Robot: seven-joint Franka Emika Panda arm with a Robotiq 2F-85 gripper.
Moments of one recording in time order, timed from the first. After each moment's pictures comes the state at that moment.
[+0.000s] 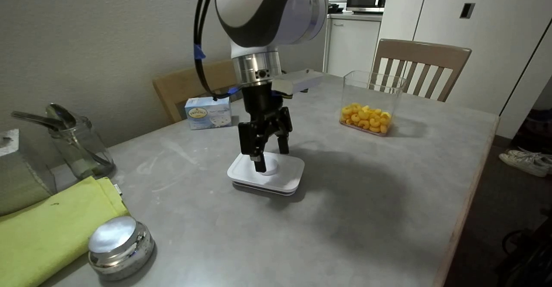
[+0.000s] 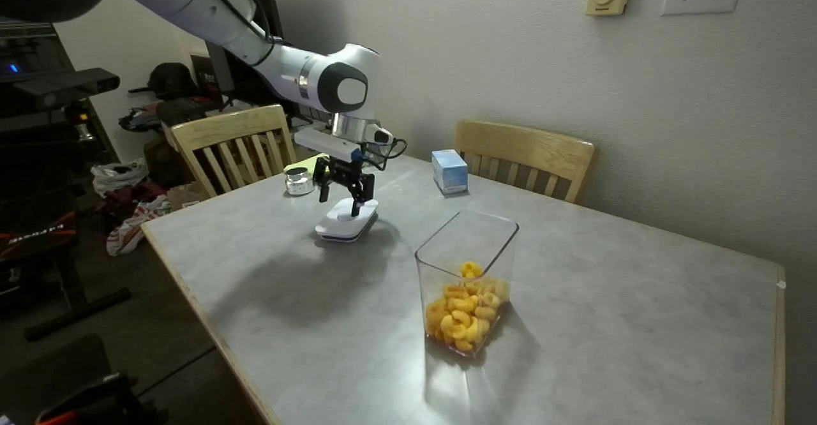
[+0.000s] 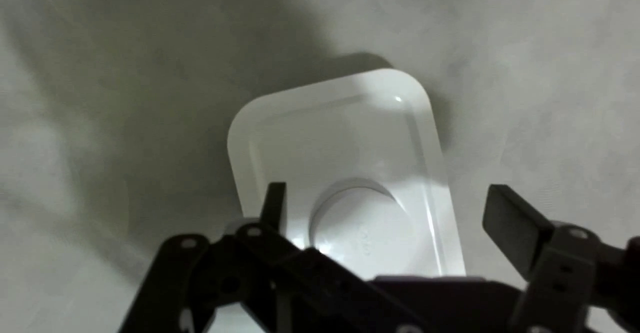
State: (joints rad) arm 0.11 0.85 0.13 -1.38 0.06 1.98 -0.10
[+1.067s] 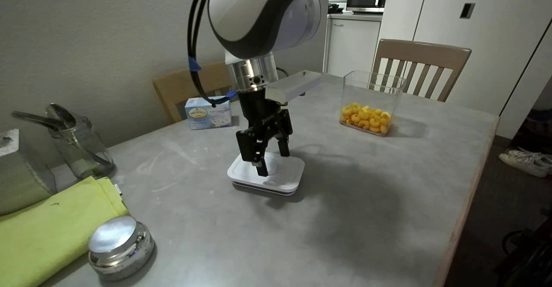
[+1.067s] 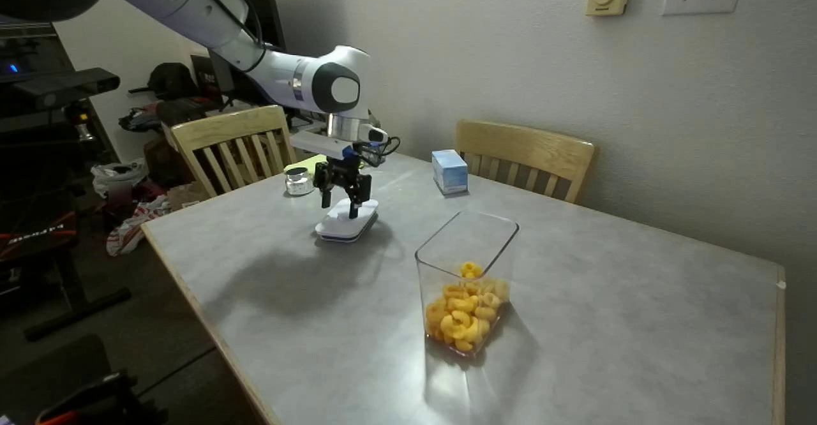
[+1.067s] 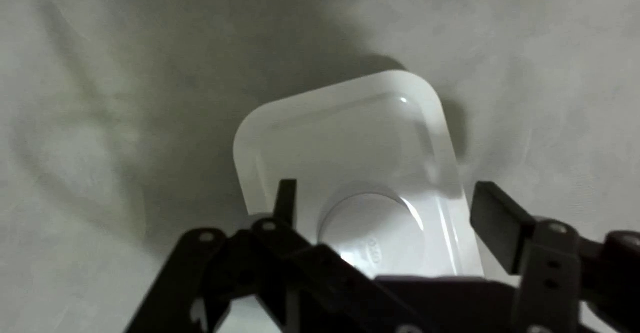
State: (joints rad) arm 0.17 0.86 0.09 -1.38 0.00 1.98 0.00
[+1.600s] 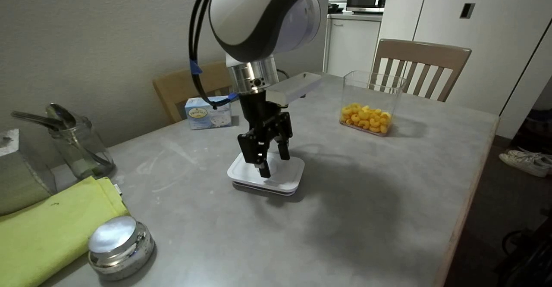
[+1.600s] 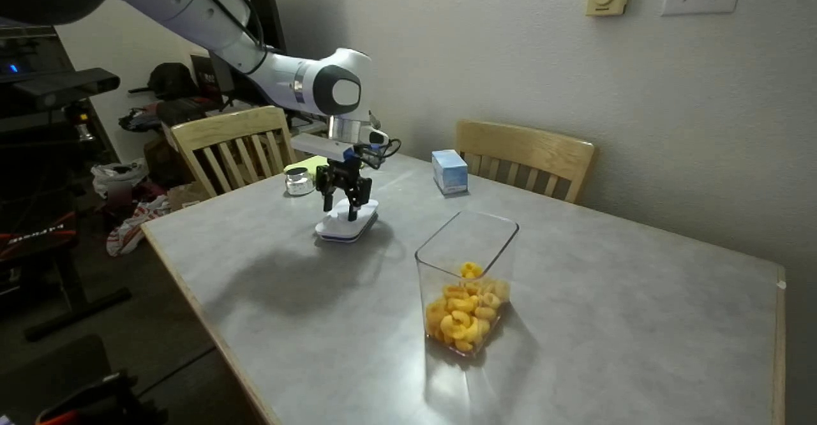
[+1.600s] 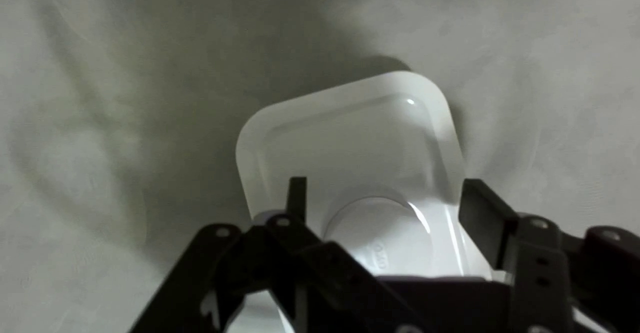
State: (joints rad) arm 0.17 0.87 0.09 -1.37 0.00 1.98 0.00
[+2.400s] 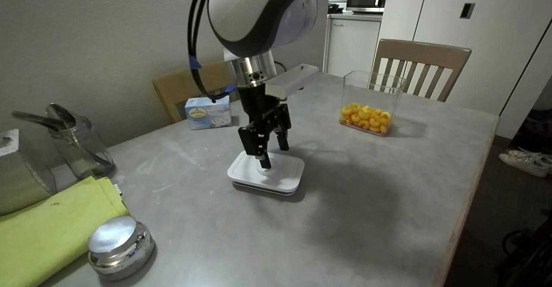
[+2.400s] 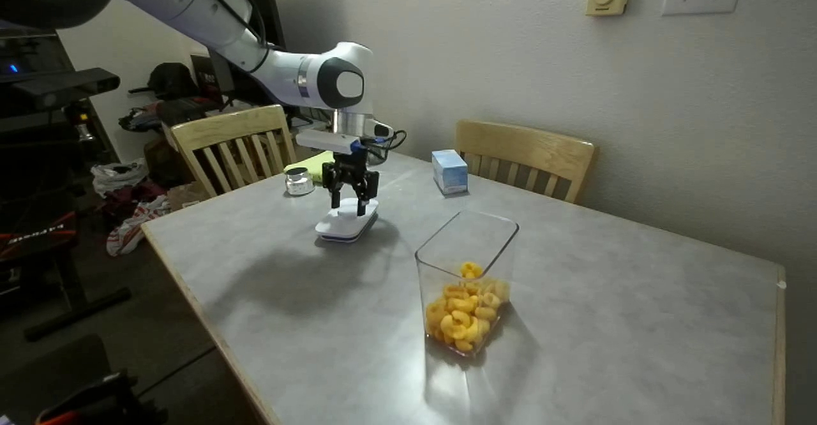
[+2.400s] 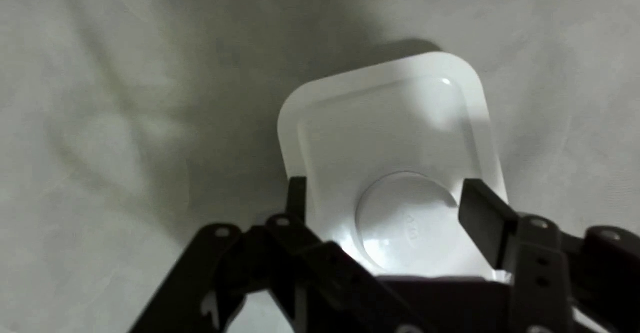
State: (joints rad) arm 0.17 0.88 0.09 -1.33 -0.05 1.95 0.00
